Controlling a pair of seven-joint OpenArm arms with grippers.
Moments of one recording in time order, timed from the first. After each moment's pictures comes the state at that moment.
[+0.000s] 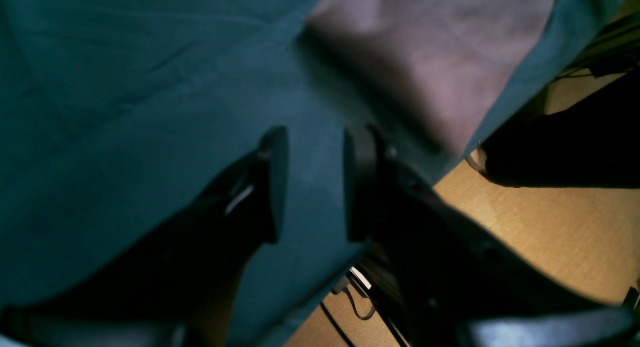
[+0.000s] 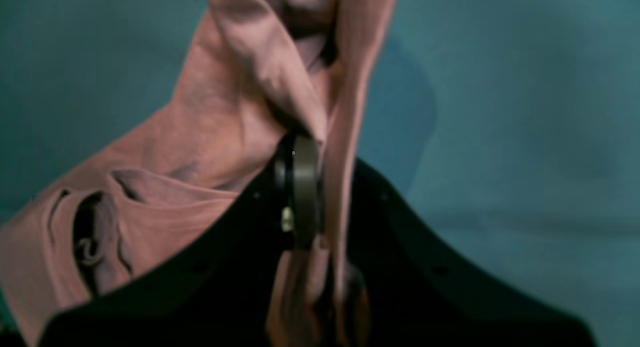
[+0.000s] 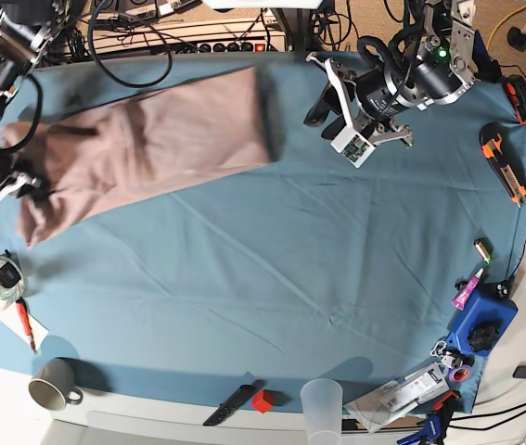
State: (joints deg) left arm 22.6 -9.6 7.3 126.3 -26.4 -24.0 62.5; right arm 10.0 34.9 38.8 59.0 44.0 40.0 -67.9
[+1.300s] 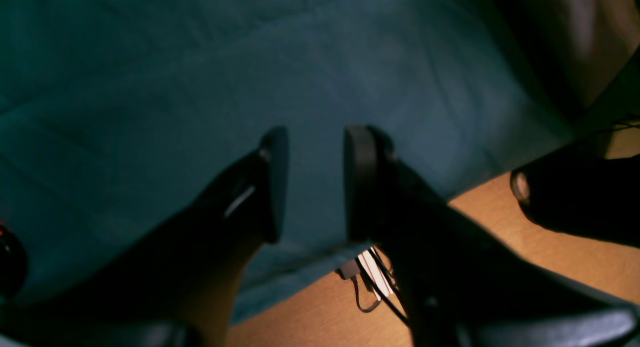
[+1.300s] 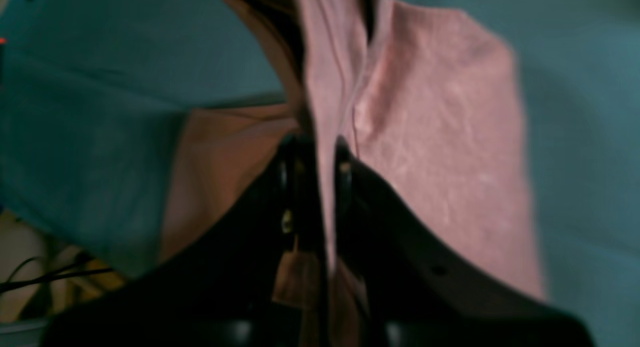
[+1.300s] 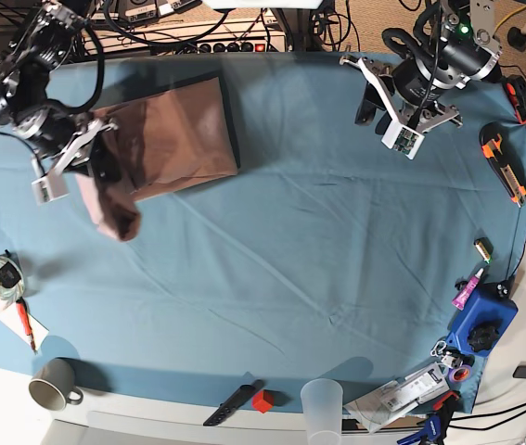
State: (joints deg) left arm 30.4 -9.6 -2.1 132.4 -21.4 -17.8 62.0; right arm -11.5 13.0 37.8 110.9 57.5 40.0 -80.3
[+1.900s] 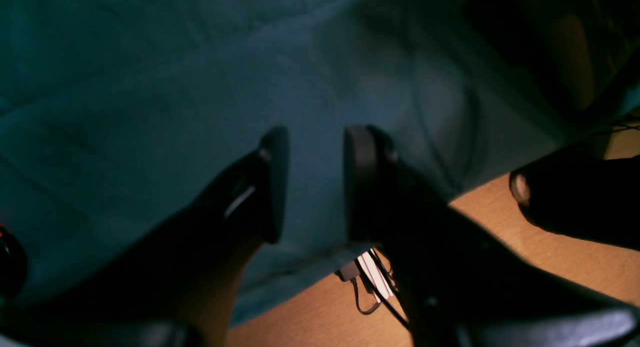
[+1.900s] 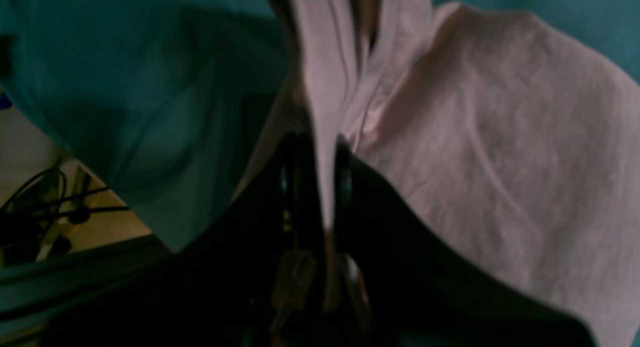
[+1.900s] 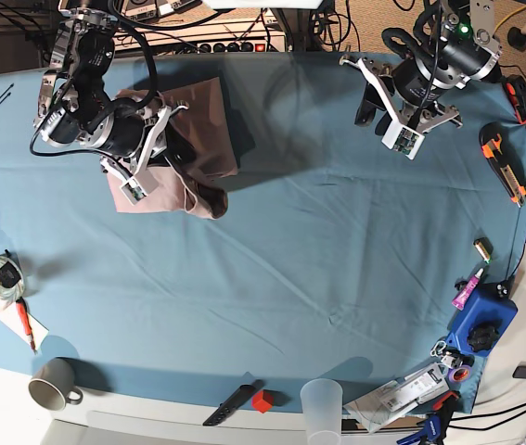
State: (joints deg) left arm 30.4 -9.6 -2.1 132.4 -21.4 -17.8 61.6; right arm -11.3 12.4 16.8 110.8 46.8 40.0 -79.4
